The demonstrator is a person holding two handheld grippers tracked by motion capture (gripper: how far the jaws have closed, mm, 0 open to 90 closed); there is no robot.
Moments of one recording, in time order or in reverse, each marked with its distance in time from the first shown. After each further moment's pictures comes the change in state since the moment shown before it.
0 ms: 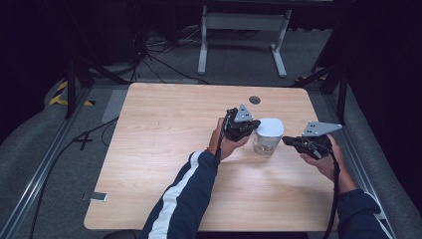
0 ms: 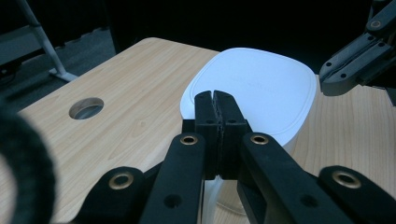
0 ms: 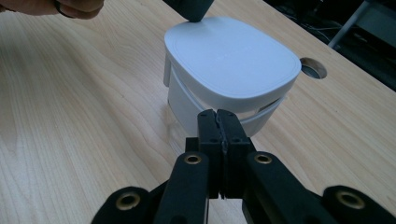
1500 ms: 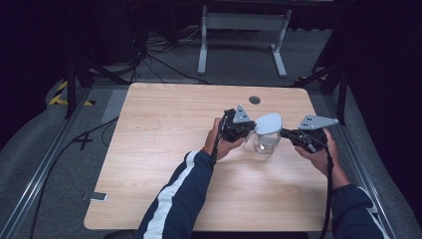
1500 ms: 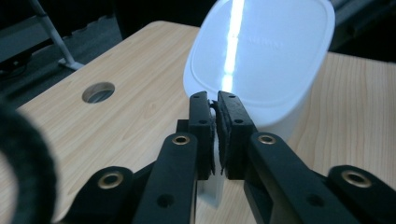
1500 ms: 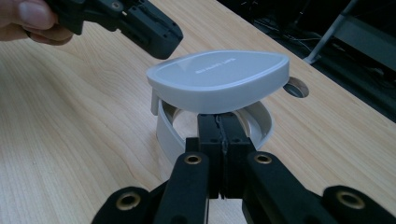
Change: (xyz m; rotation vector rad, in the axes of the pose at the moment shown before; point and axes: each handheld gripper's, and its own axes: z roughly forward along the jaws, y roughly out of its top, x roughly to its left) left arm 0.003 -0.007 -0.015 0.078 0.023 0.045; right arm 0.000 0.020 0.009 -0.047 -0.064 0.006
